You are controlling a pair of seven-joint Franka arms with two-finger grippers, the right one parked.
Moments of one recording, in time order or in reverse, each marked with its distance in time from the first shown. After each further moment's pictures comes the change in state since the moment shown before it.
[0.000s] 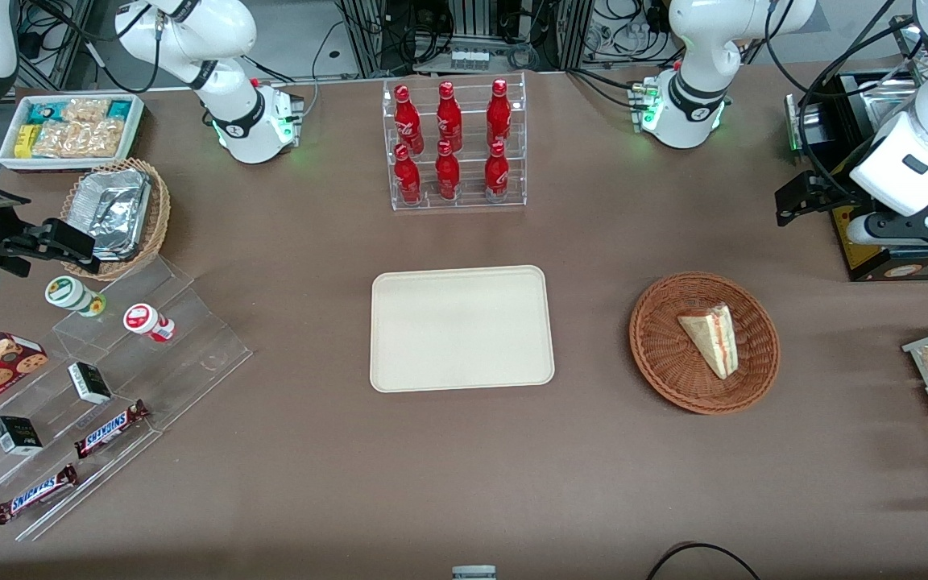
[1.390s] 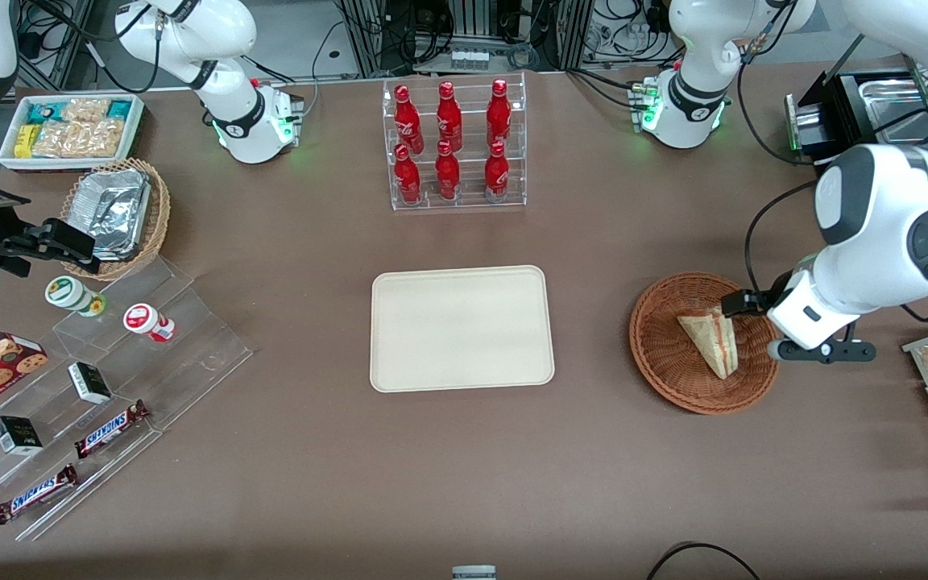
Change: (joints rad) arm 0.003 0.274 0.003 -0.144 0.011 0.354 0.000
